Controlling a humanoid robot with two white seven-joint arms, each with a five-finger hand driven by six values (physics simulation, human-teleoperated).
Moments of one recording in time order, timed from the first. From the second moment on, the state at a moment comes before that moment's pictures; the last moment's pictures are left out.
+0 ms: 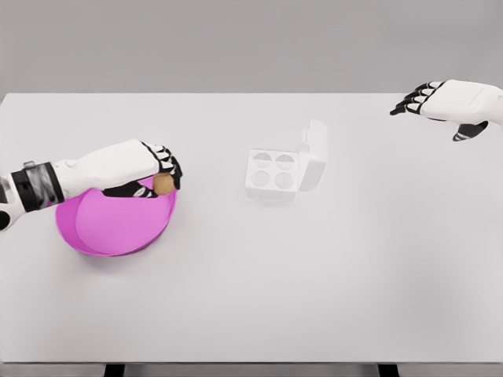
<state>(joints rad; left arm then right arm) -0.38 0.62 -0.29 -1.57 -0.44 -0.61 -0.61 -1.07 -0.92 1.09 -1.10 0.53 -0.61 0.29</state>
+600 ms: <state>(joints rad) -0.39 0.54 -0.29 -1.57 -0.43 -0.61 -0.61 -1.07 -0.92 1.09 -1.10 0.53 -0.61 0.29</state>
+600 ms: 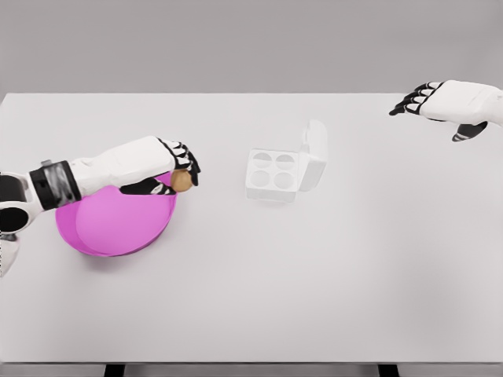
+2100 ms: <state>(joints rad) -0.46 0.32 -0.30 -1.44 -0.44 -0.61 -0.61 -1.06 -0.92 1.08 -1.10 0.52 -0.61 0.29</state>
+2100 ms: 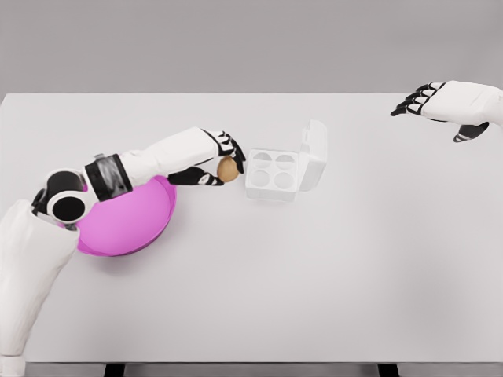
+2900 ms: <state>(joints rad) -0.54 0.21 -0.31 -1.30 -0.47 -0.61 -0.61 -1.06 -0.92 1.08 -1.10 0.52 -0.61 0.29</state>
